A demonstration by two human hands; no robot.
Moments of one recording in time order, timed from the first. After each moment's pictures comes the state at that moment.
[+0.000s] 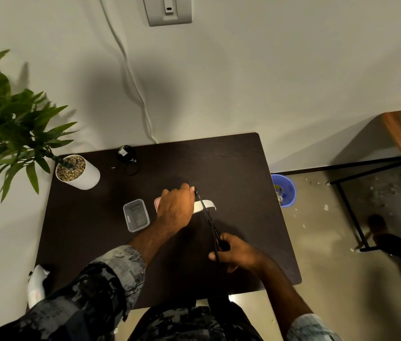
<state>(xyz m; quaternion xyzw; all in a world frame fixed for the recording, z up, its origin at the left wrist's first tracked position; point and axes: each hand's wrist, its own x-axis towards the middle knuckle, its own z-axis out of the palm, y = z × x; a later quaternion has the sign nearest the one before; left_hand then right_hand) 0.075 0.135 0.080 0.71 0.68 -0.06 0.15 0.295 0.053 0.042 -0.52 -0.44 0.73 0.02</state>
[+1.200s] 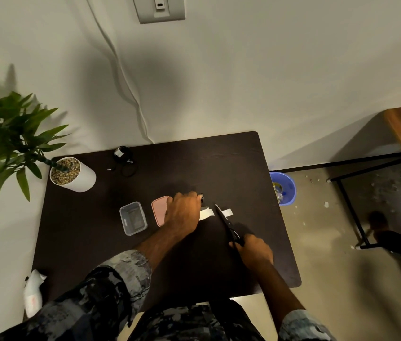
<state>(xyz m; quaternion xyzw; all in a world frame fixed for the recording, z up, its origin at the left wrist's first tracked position) 0.096 0.141 0.060 0.72 0.67 -0.11 0.18 0.317 0.063 -0.004 -0.74 -0.52 0.42 -0.12</state>
